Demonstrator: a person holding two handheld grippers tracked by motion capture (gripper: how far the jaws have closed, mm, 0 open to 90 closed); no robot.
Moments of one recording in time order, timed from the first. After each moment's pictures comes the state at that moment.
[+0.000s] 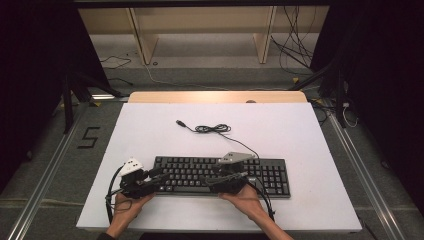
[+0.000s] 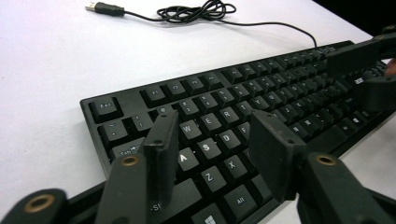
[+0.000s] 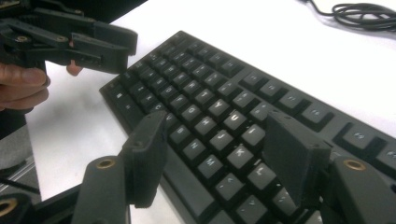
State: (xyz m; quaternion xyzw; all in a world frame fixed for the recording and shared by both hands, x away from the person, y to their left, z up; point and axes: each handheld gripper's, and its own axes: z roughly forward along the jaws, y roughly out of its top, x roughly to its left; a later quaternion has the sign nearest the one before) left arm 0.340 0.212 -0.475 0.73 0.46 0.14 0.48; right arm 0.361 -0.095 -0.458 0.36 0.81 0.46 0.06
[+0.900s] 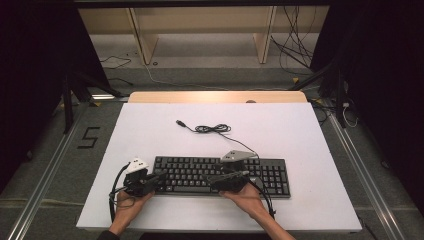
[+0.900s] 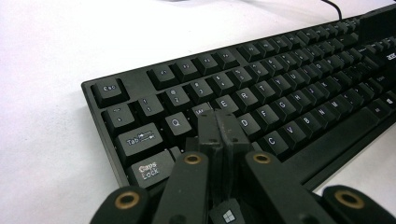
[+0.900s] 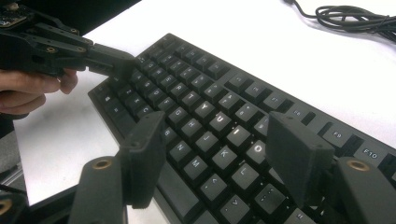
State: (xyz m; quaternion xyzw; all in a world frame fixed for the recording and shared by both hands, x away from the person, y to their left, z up) left arm 0.348 0.207 -0.482 0.75 0.46 0.13 0.44; right arm 0.365 -0.099 -0.457 0.37 0.81 0.46 0.07
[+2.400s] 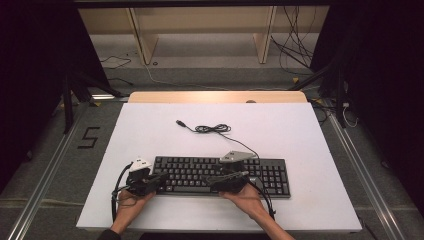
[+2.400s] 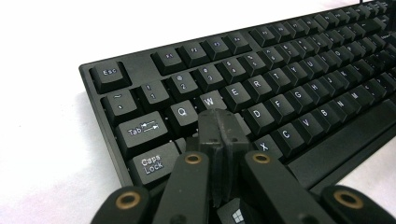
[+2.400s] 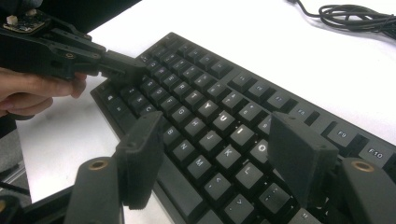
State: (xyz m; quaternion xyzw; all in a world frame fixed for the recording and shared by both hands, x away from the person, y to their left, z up) left arm 0.354 0.204 -0.488 0.76 0.48 0.12 0.42; right arm 0.363 -0.098 -0.458 0.36 0.81 0.46 0.06
